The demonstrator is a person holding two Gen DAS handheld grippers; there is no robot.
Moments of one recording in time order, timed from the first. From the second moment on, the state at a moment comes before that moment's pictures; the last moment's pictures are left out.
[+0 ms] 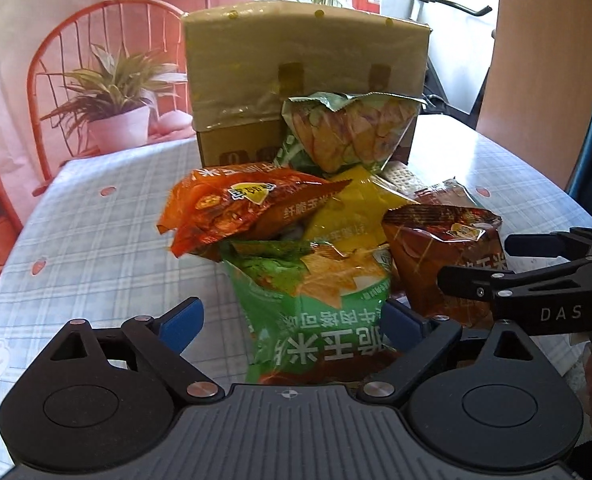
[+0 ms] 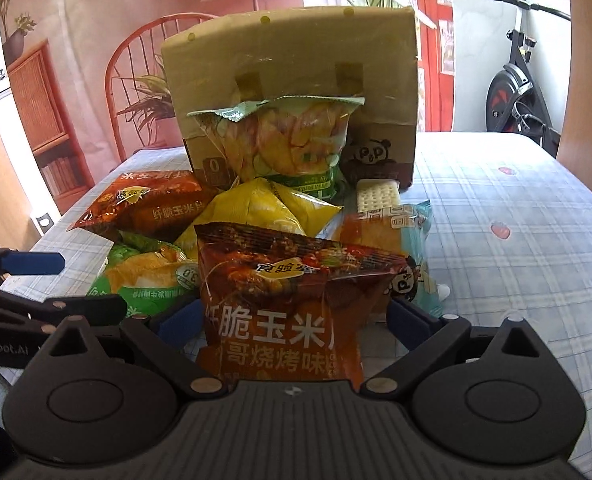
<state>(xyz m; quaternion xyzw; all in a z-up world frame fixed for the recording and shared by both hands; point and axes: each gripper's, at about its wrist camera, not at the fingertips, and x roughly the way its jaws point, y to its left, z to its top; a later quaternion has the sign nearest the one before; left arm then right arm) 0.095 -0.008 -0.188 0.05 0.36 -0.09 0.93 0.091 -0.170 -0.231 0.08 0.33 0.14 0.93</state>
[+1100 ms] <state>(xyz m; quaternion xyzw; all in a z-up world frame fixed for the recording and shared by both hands) 0.108 0.003 -0.208 -0.02 0.40 -0.13 0.91 0.098 -0.173 -0.249 0.11 0.38 0.16 0.90</state>
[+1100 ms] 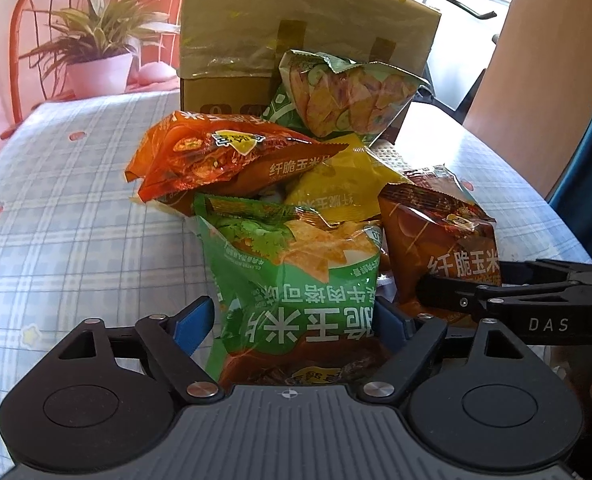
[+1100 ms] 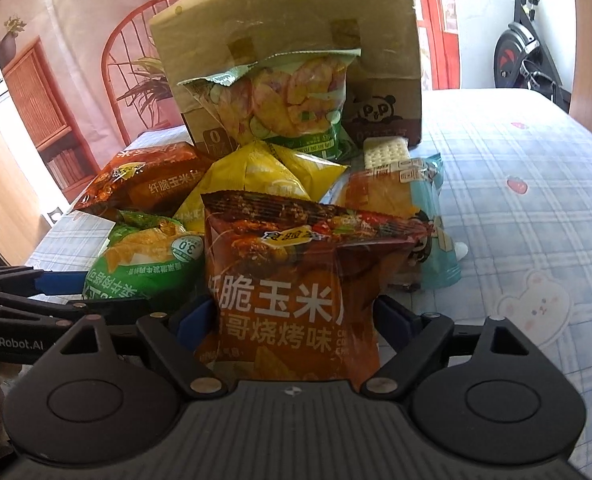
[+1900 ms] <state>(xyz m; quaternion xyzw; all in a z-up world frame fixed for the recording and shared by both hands) 0.080 0.007 -0.185 -0.04 0.35 -0.15 0.92 0.075 -0.183 -0.231 0.14 0.34 0.17 0.91</state>
